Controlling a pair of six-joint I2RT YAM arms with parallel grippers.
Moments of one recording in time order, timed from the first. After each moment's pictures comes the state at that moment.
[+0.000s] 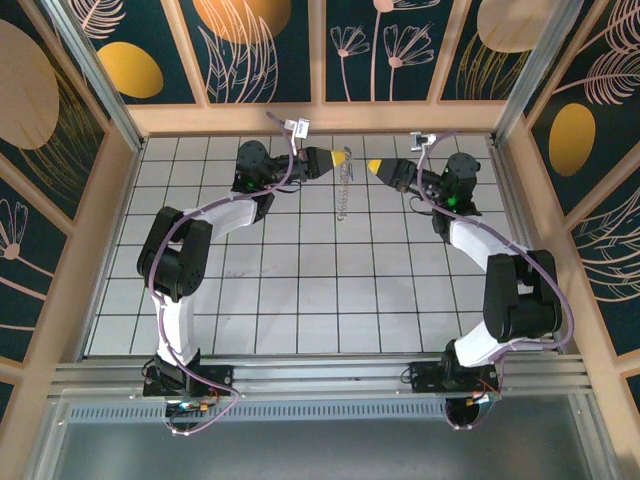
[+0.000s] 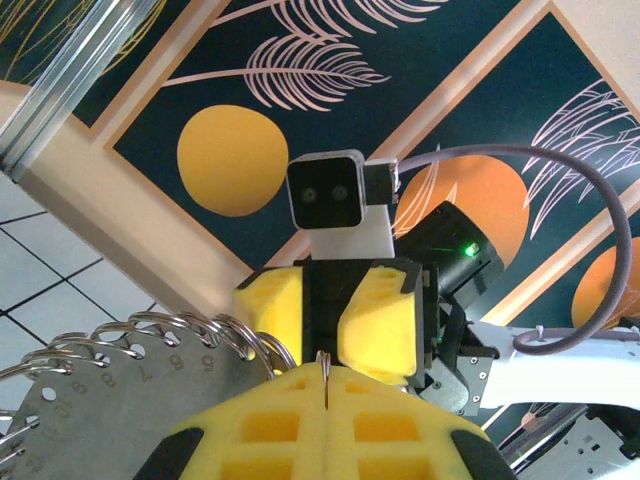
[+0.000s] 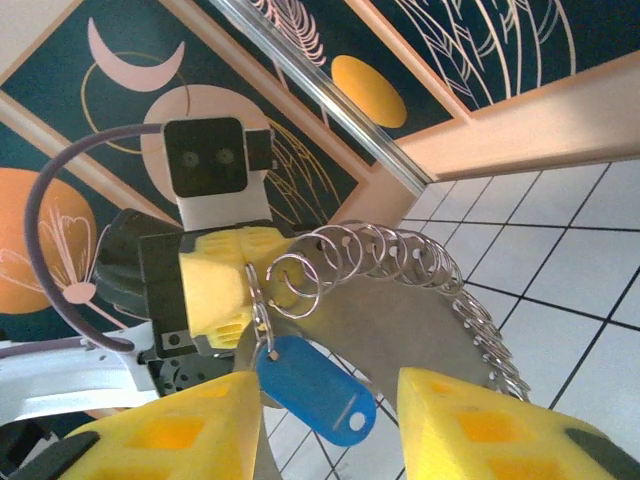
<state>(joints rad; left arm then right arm) -0.45 2.00 1.34 1.00 0.98 -1.07 0.15 1.55 0.91 0.73 -0.99 0.86</state>
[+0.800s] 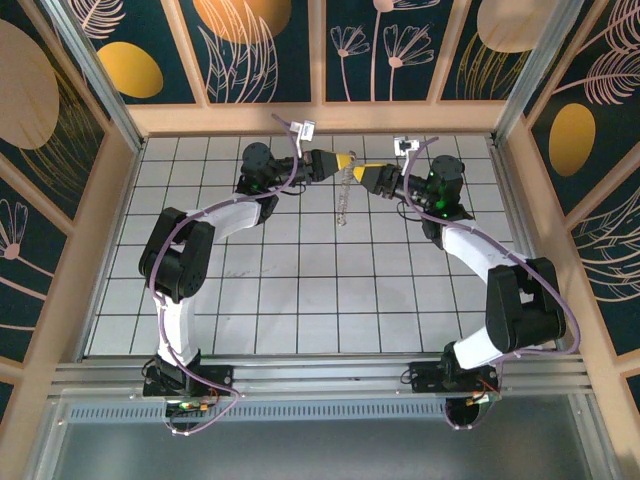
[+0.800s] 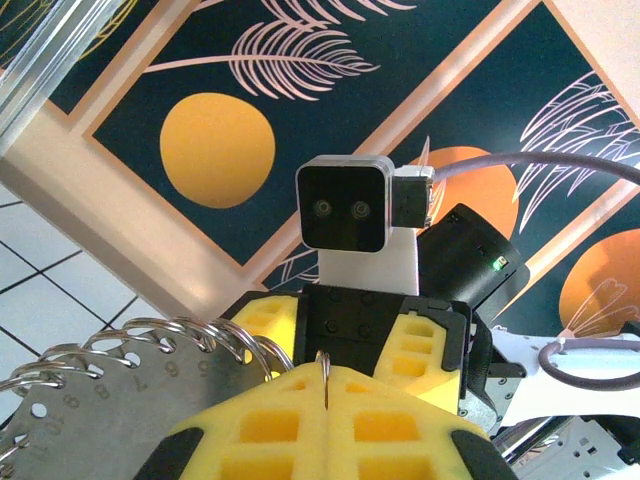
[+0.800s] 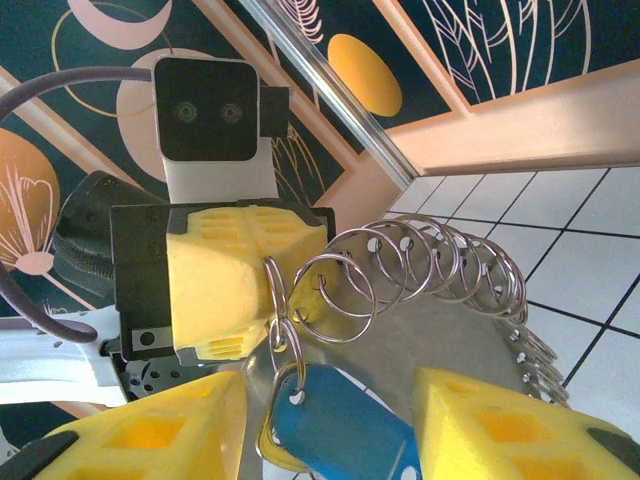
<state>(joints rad) -0.48 2.00 1.34 1.00 0.98 -1.08 0.25 1.50 0.90 0.61 -0.88 0.69</state>
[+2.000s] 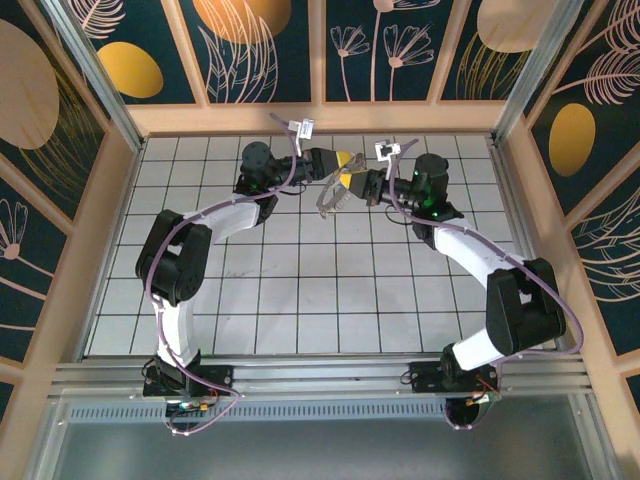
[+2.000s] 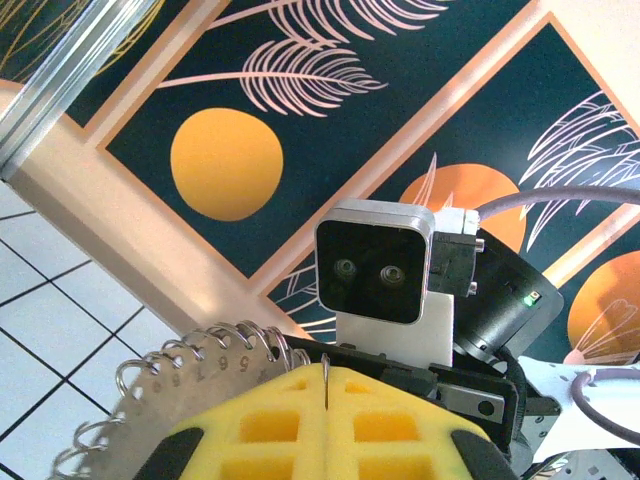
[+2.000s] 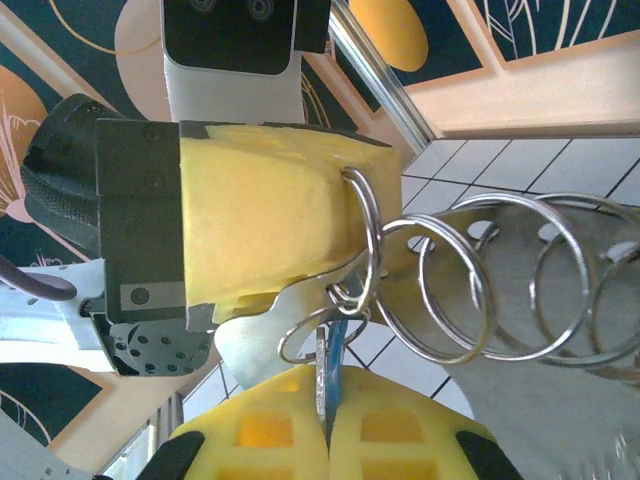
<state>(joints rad) -0.48 1.97 1.33 0.97 0.93 -1.07 0.34 1.49 0.95 0.46 -0.86 0.57</state>
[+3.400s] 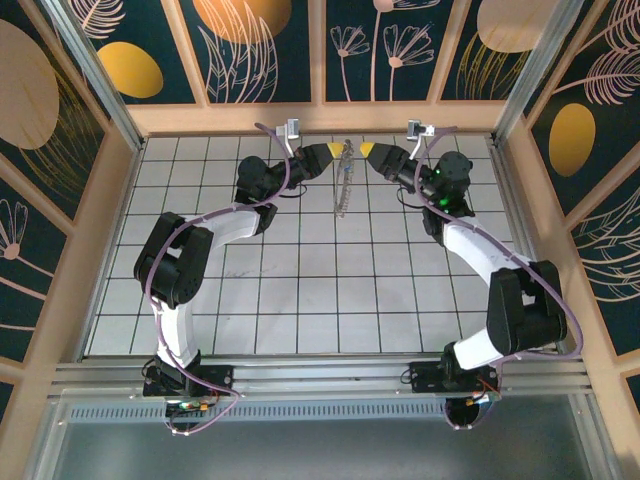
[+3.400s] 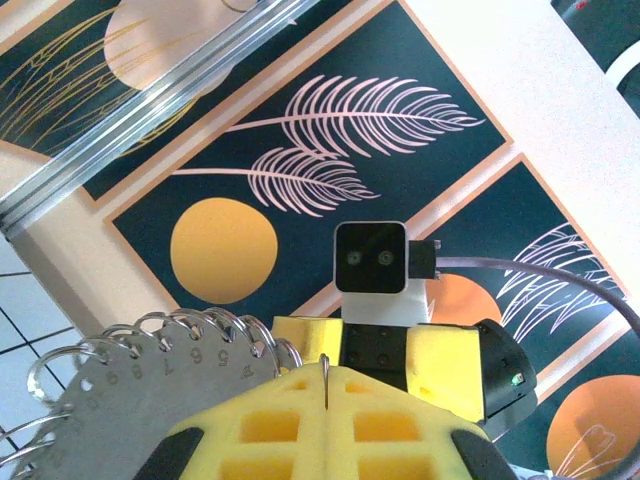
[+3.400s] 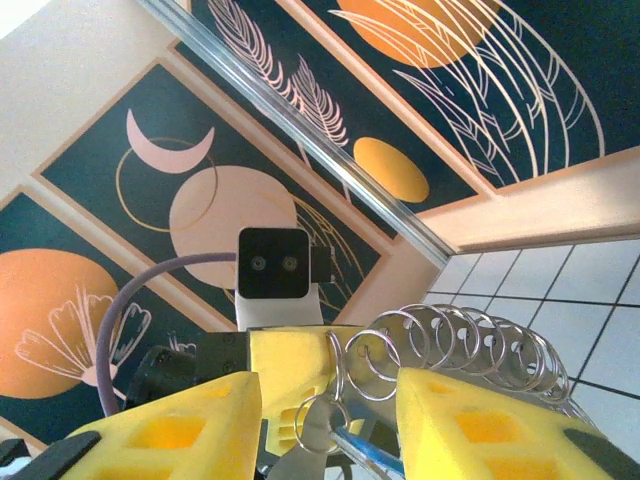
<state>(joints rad) -0.50 1.95 1.23 1.17 0.69 -1.26 0.25 1.49 0.95 0.78 -0.76 0.99</state>
